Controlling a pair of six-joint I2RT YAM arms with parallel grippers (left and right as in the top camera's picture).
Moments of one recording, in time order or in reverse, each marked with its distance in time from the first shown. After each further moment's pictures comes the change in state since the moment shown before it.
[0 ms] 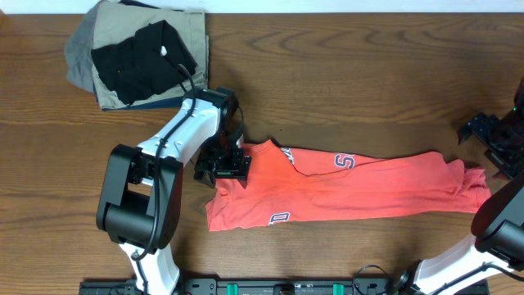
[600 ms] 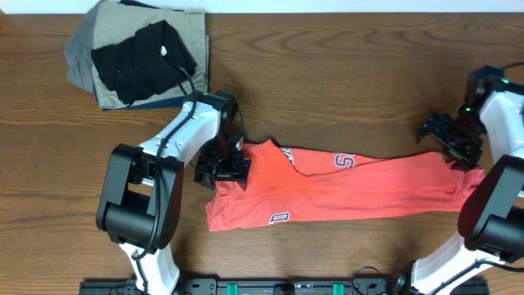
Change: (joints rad) left arm 0.000 0.000 -0.032 0.027 0.000 0.000; right arm 0.198 0.000 -0.138 0.107 -0.074 -0.036
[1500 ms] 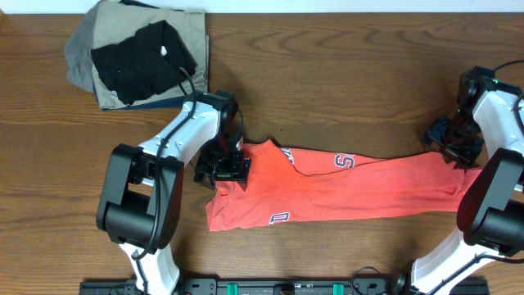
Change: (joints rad) left arm 0.000 0.000 0.000 0.000 0.000 0.000; right arm 0.009 0.036 -0.012 0.044 0.129 0.020
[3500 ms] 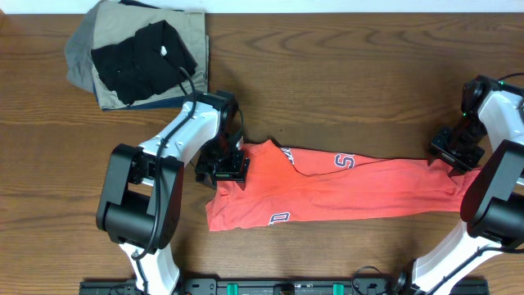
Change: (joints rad) left arm 0.000 0.000 0.000 0.006 0.000 0.000; right arm -0.047 0.058 0.018 -0.125 -0.050 -0.035
